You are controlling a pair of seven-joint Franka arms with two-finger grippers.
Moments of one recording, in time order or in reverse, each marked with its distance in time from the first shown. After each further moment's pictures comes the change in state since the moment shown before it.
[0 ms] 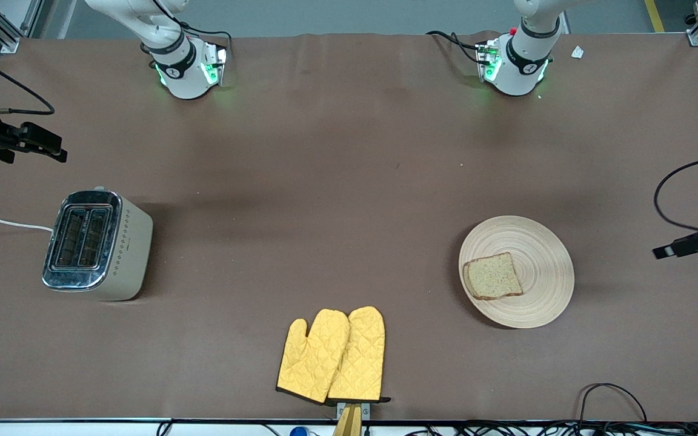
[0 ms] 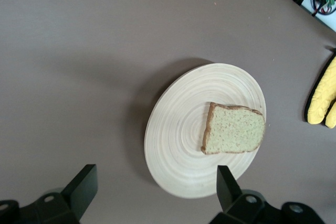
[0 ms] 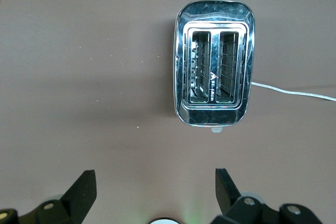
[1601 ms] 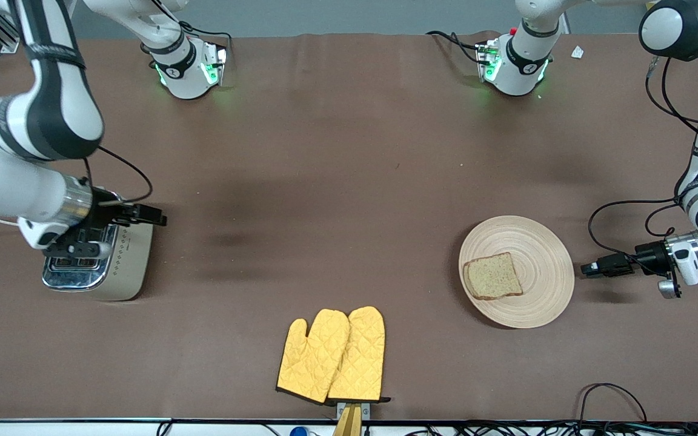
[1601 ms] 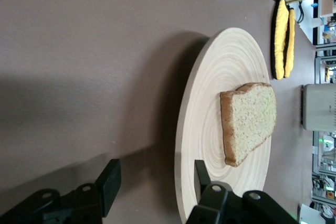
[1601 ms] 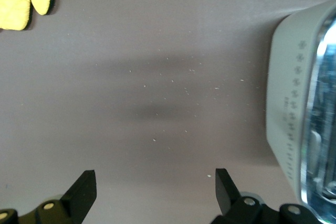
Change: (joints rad) left arm 0.086 0.370 -0.024 0.012 -0.383 0.013 0.687; right arm 0.095 0.245 0.015 -0.186 0.240 0.405 0.092
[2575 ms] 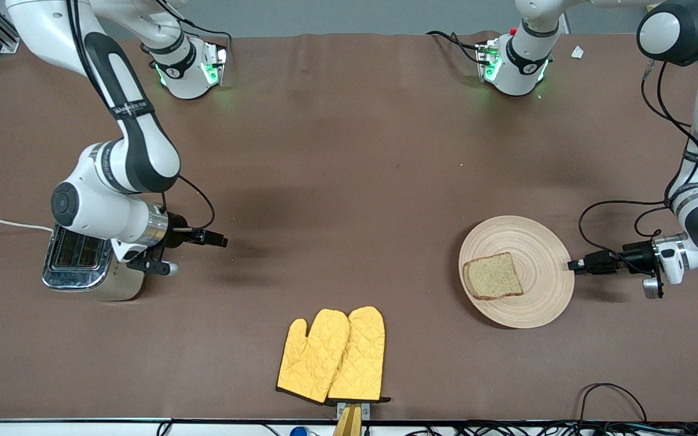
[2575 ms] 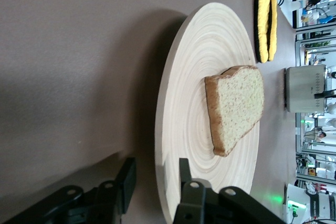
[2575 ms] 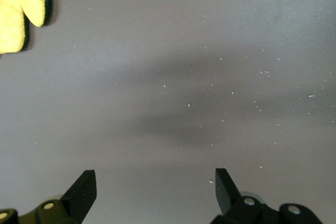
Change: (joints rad) left arm -0.001 0.027 -0.020 0.000 -0.015 -0.039 0.056; right arm 0.095 0.120 0.019 -0.162 0.190 0.348 0.065
